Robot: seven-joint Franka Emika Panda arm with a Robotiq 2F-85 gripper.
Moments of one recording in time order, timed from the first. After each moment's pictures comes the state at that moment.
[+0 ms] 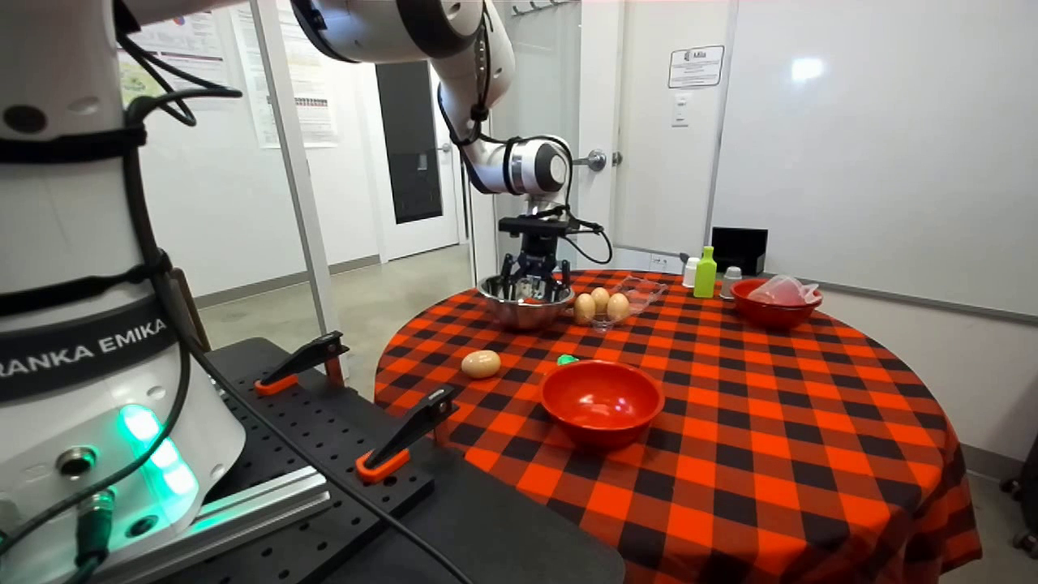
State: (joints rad) arm 0.15 1.22 0.05 -1.07 -0.09 1.95 -0.11
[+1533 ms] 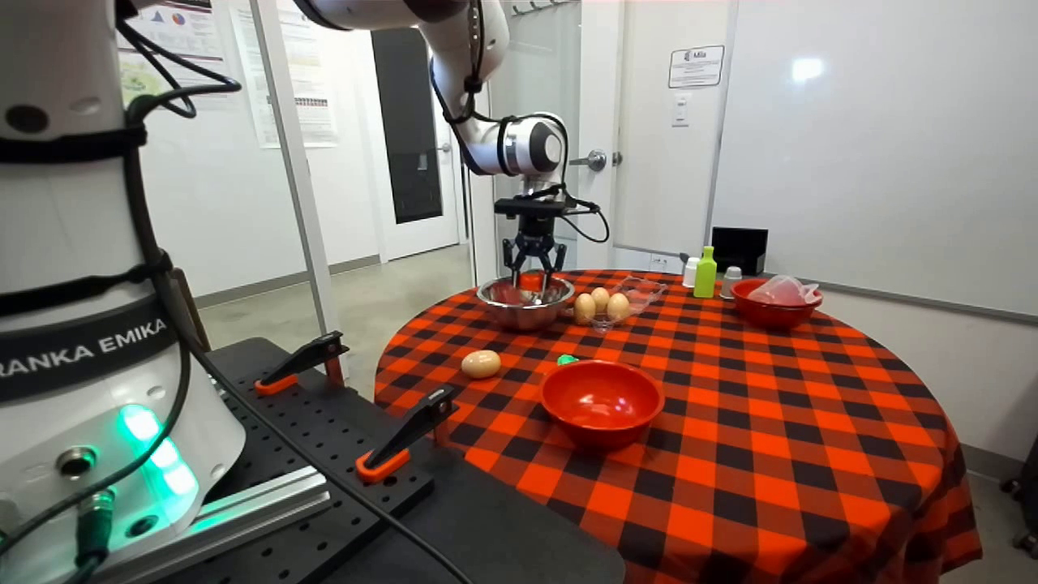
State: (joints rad) arm 0.16 1.10 0.05 -1.18 -0.09 2.03 -0.10
